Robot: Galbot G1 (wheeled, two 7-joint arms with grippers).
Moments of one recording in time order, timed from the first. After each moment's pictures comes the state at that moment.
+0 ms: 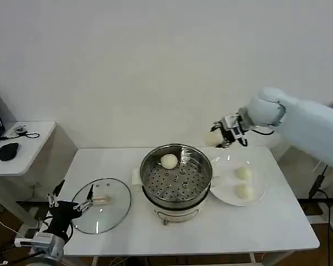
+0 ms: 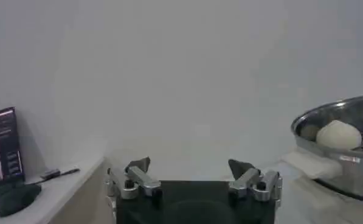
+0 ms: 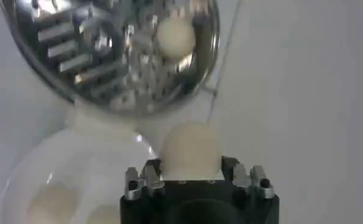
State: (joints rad) left arm 1.65 -1.19 -0.72 -2.21 -0.13 0.17 -0.05; right arm 0.58 0.78 -1.18 1.50 0.19 -0.26 -0.88
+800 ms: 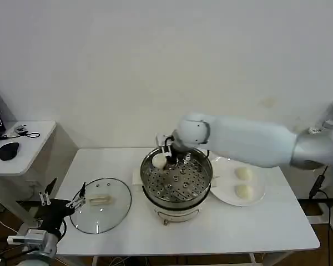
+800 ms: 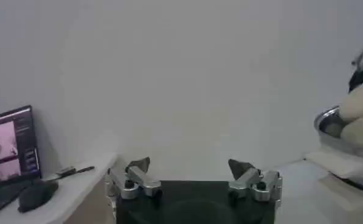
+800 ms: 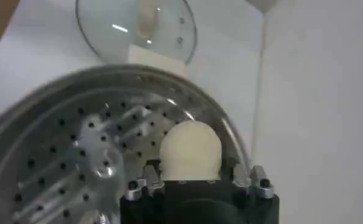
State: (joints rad) left arm 1.63 -1.19 -0.76 -2.18 -0.15 0.17 -0.05; right arm 0.49 1.17 -1.29 1.40 0.49 -0.57 -0.67
